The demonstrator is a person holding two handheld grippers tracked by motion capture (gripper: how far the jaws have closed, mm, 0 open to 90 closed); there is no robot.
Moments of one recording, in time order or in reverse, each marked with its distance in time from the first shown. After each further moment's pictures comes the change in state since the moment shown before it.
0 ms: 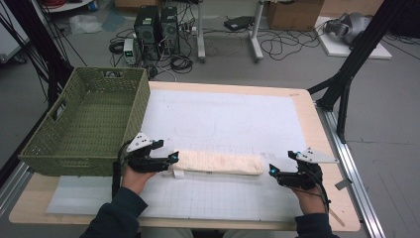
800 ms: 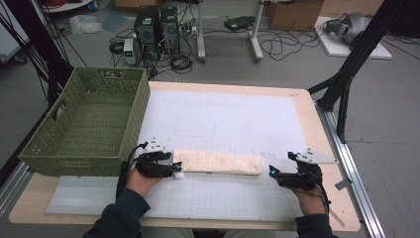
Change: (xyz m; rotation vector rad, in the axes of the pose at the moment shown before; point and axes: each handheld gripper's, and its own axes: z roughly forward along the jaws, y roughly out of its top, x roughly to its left) left arm -0.011 -0.013 0.020 0.273 0.001 0.066; right arm 0.000 -0.002 0.000 0.009 0.007 -0.003
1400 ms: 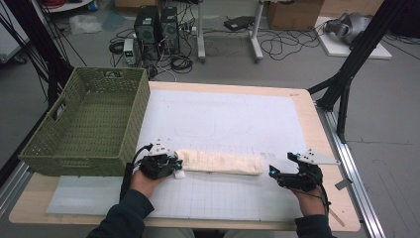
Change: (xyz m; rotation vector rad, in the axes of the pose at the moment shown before) left arm -0.008 0.001 0.005 -0.017 -0.008 0.025; right arm 0.000 -0.002 -0.001 -0.021 0.017 0.038
